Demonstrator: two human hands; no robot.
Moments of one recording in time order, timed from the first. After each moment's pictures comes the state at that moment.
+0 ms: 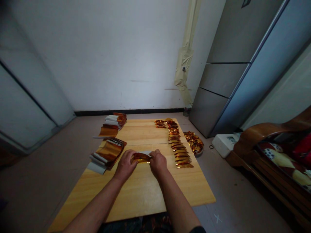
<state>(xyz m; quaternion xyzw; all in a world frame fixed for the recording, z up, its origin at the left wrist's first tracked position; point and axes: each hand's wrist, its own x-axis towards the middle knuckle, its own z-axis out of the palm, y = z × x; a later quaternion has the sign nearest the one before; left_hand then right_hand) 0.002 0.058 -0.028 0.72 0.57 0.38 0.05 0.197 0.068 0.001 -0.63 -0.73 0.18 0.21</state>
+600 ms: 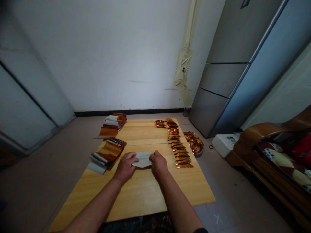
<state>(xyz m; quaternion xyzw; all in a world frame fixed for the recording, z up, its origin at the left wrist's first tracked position) -0.001 0.052 -0.024 0.77 0.56 0.31 0.05 0.204 0.061 -0.002 -0.59 -0.78 0.13 0.18</state>
